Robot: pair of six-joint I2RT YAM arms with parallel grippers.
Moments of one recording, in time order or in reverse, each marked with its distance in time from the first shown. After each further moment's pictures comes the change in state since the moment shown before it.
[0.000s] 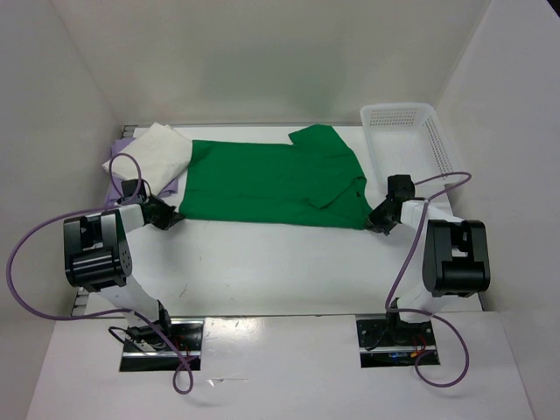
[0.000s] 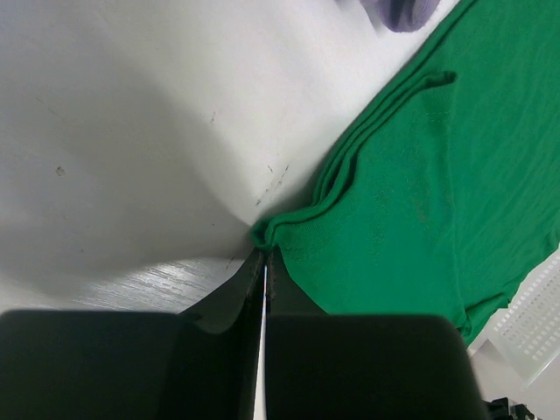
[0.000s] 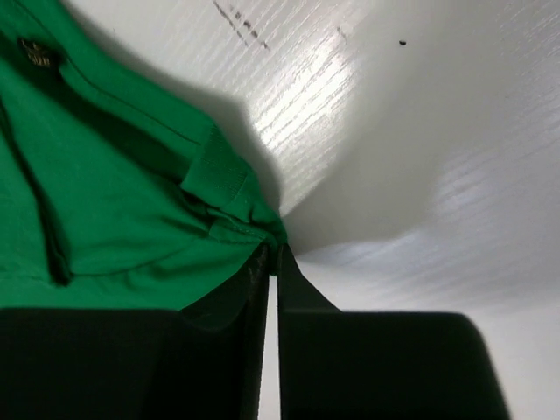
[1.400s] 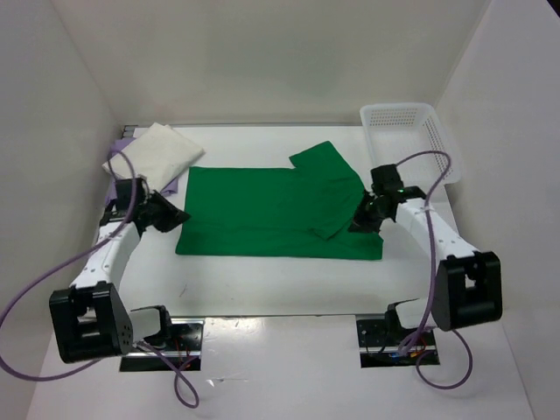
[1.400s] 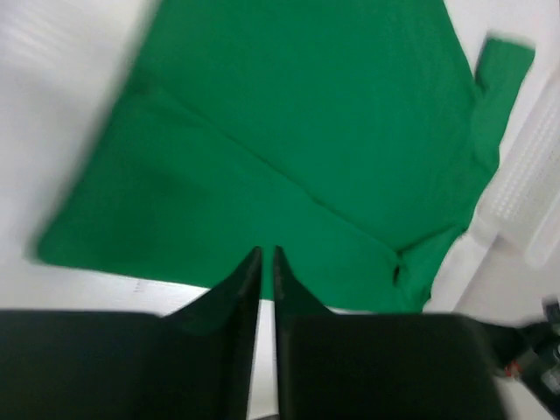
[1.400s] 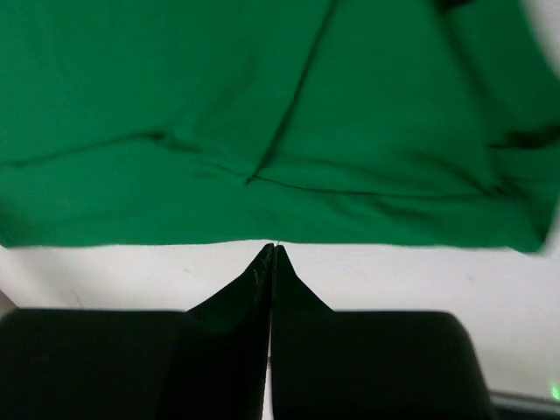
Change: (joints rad) left arm -0.061 -0.494 -0.023 -0.374 0.055 0.087; right arm 0.186 -0.231 0.160 -0.403 -0.119 -0.151
